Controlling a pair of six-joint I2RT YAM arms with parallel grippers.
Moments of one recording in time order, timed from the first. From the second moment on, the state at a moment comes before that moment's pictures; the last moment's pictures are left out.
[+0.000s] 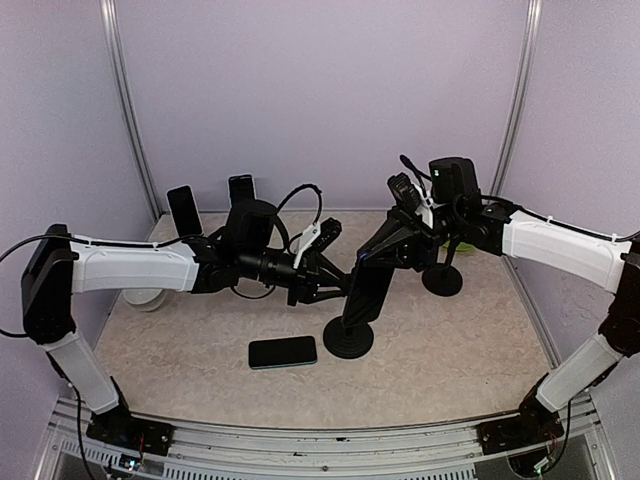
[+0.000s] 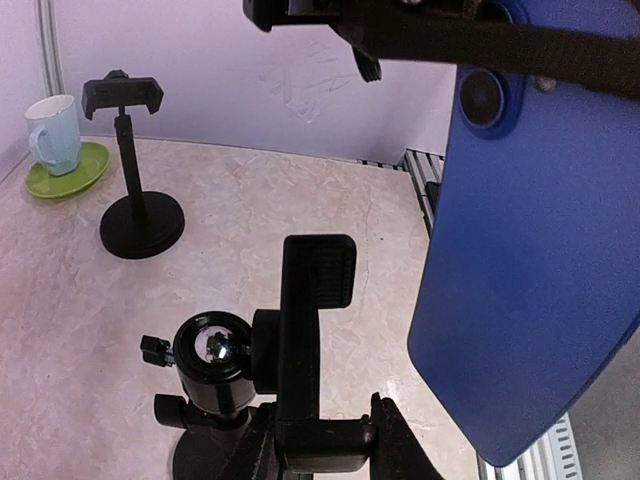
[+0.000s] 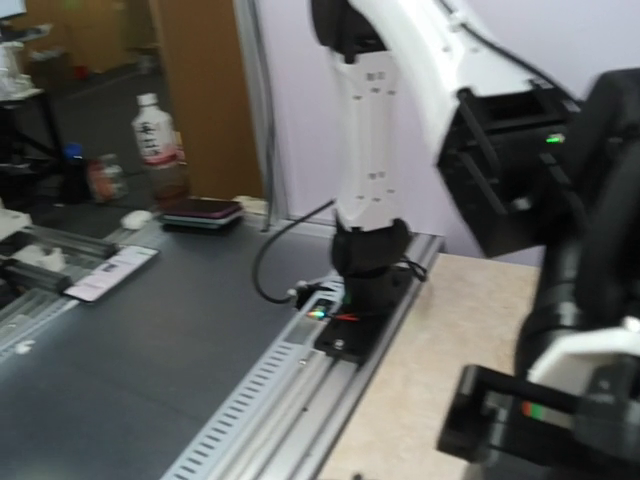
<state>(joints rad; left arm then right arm) -0.85 1.69 1.13 0.16 0.71 0.11 0.62 1.50 1.22 -0.10 -1.40 -0.34</state>
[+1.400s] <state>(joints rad) -0.80 1.73 1.26 -0.07 0.86 0.33 0.67 1.78 1.56 -0.78 -1.27 -0.93</state>
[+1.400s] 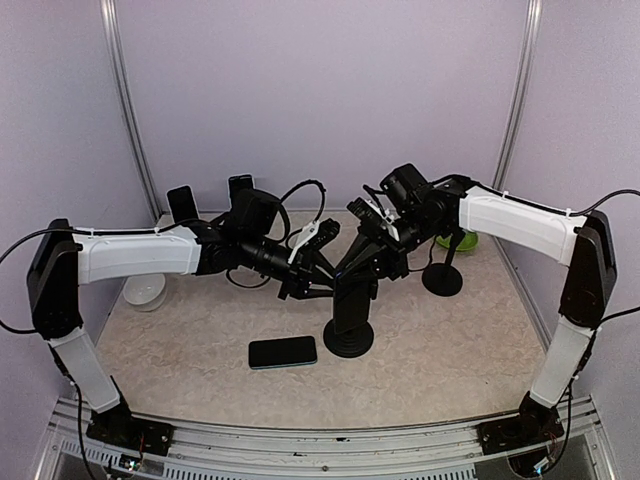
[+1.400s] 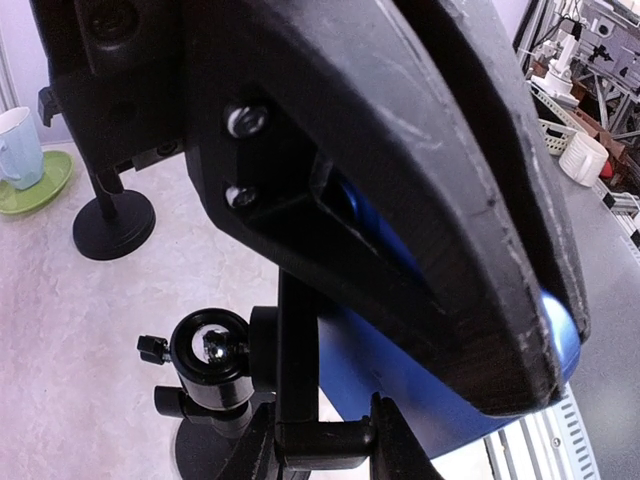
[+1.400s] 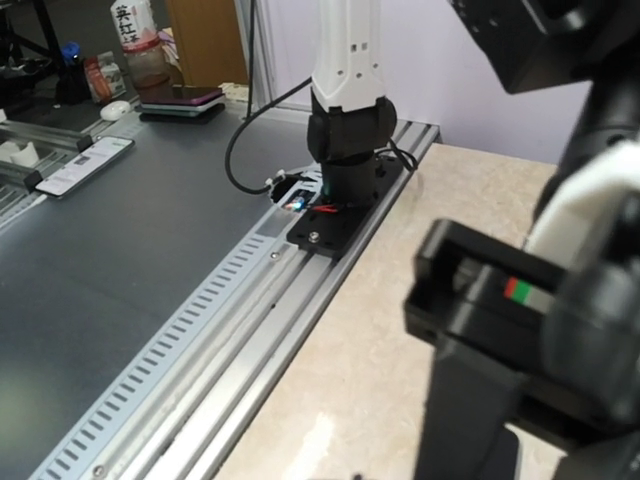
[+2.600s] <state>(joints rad) -0.79 1.70 1.20 -0.03 0.82 0.31 0.67 1.73 1.44 -0.56 -1.23 -0.78</state>
